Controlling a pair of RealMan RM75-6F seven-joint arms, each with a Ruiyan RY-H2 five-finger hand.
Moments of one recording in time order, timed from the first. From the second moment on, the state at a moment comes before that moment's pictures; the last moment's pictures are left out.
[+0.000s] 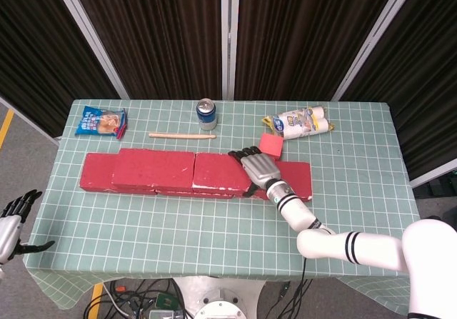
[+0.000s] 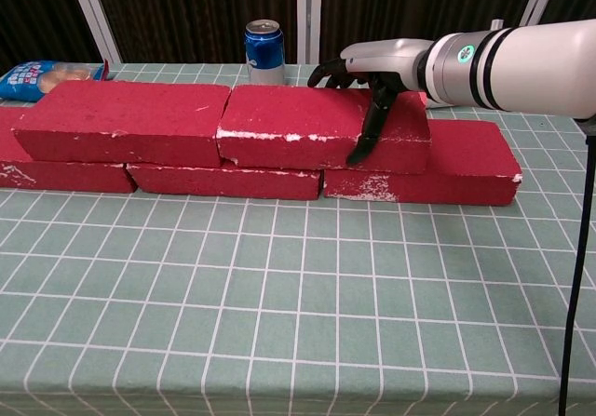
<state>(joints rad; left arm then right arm) -0.10 -1.09 0.02 -1.44 1.46 1.30 -0.39 1.10 -1.52 0.19 -1.51 -0.59 0.75 -0.40</state>
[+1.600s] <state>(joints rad) -0.10 -1.09 0.03 -1.43 1.46 1.28 -0.41 1.12 -1.55 0.17 -1.46 -0.62 0.75 -0.38</state>
